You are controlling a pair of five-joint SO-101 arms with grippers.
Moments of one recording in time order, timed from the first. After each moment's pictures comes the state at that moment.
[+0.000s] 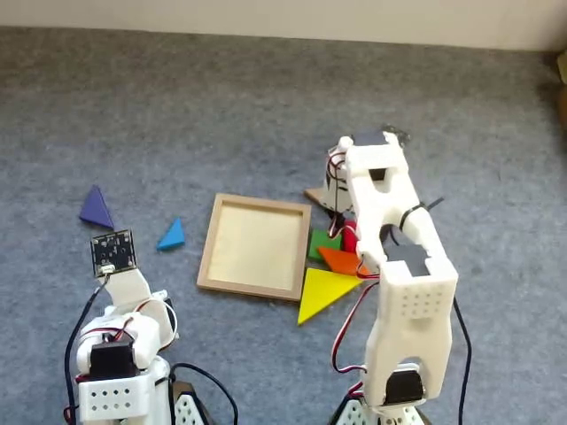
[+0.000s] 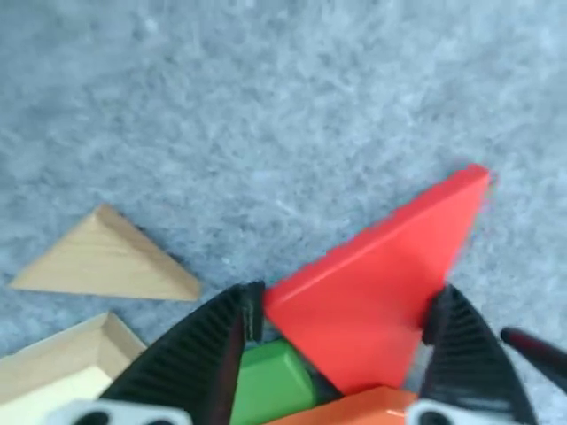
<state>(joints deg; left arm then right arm) -12.3 -102.2 96.0 75.8 14.1 -12.4 32.0 -9.4 77.1 -37.1</state>
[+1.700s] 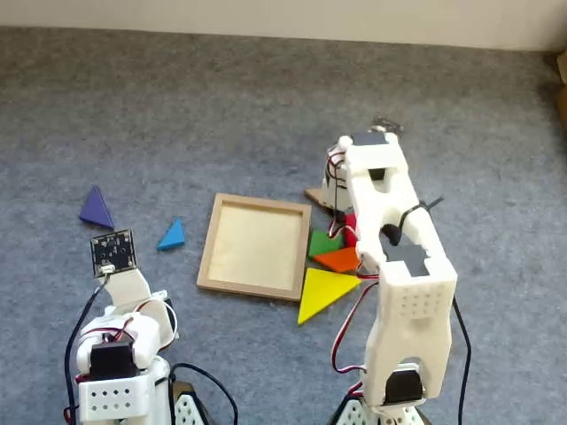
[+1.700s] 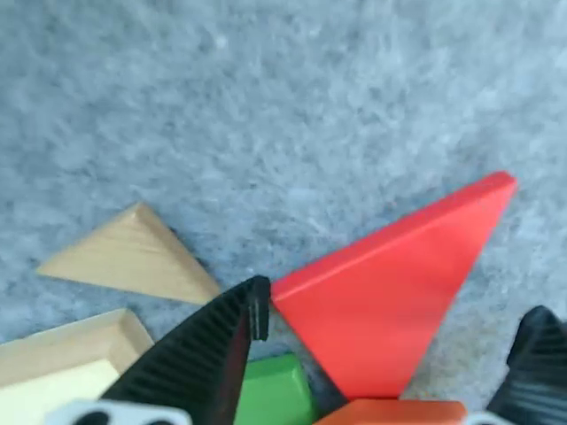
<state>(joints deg) -12.3 -102.2 96.0 75.8 14.1 -12.8 31.6 -9.4 74.9 -30.2</state>
